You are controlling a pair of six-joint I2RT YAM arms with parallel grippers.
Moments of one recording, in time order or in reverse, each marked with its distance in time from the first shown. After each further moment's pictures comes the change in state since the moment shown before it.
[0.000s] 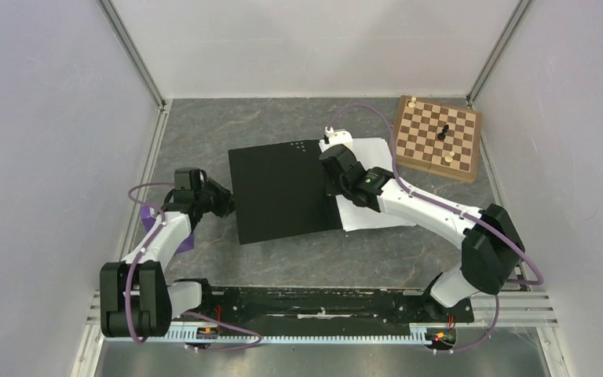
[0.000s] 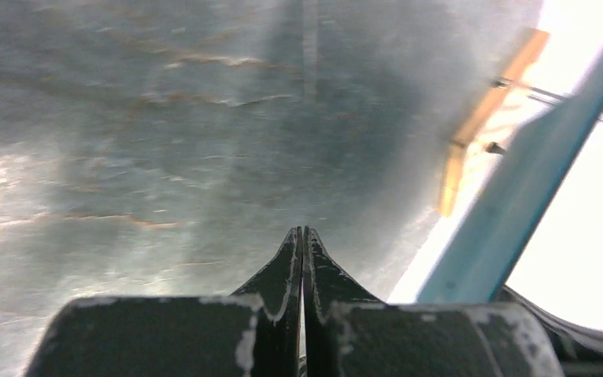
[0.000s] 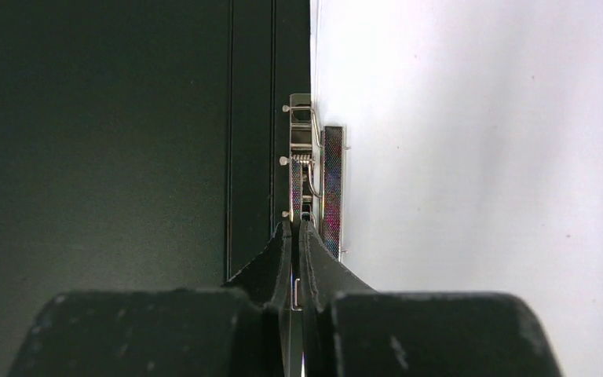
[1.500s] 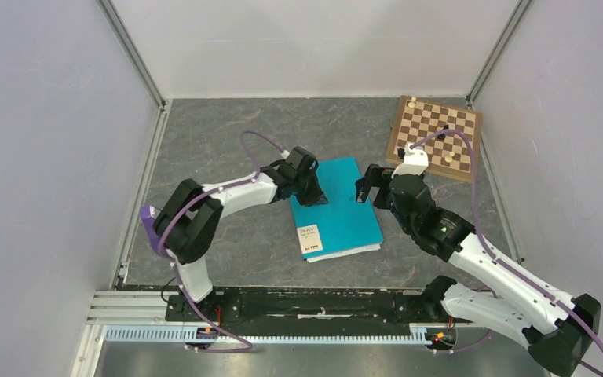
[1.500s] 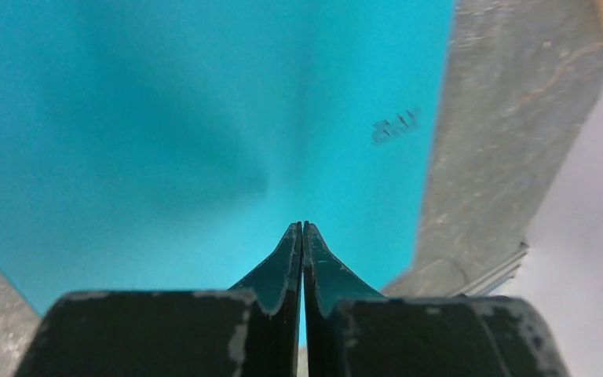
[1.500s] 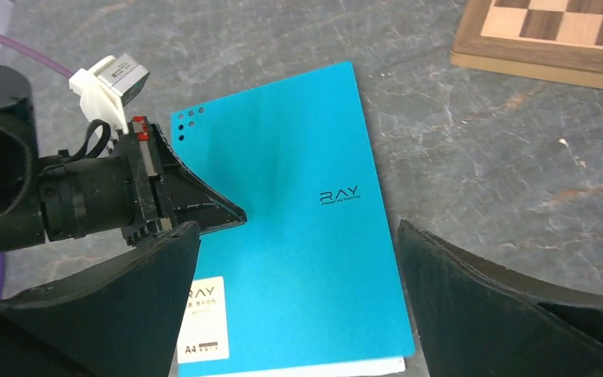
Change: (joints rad) left arm -0.721 0.554 0.594 -0.032 -0.273 0.042; right arm -0.069 -0.649 -0.414 0.093 0.085 0.134
